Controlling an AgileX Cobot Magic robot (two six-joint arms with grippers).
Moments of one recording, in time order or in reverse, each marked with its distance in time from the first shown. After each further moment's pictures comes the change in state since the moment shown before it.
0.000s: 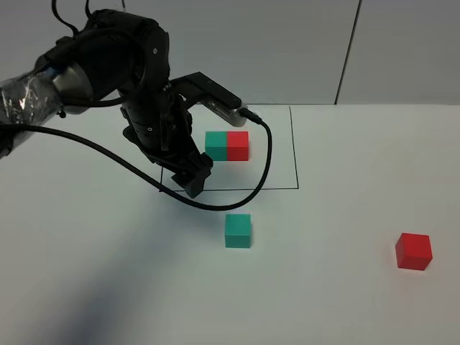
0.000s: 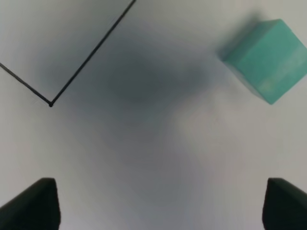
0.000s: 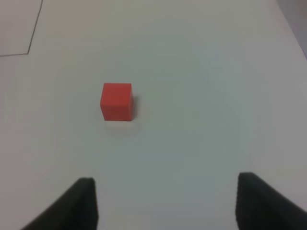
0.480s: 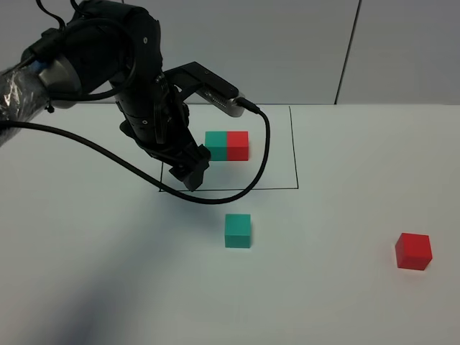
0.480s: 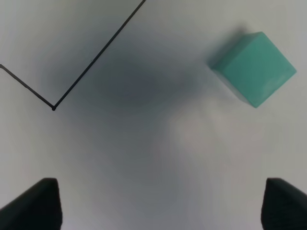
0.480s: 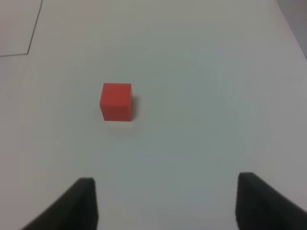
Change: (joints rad) left arm 0.016 -0.026 0.000 -0.020 0.000 0.002; right arm 0.000 0.000 0.000 0.000 0.000 0.000
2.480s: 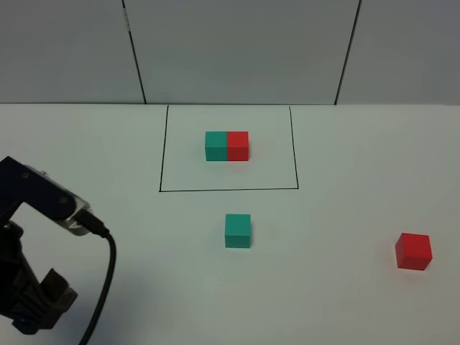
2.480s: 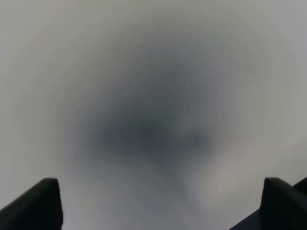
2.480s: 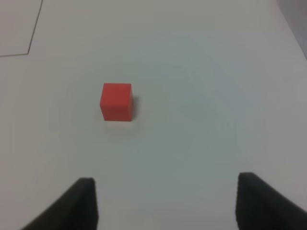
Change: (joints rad) left arm 0.027 -1.044 1.077 0.078 -0.278 -0.208; right arm 0.000 0.000 0.000 0.000 0.000 0.000
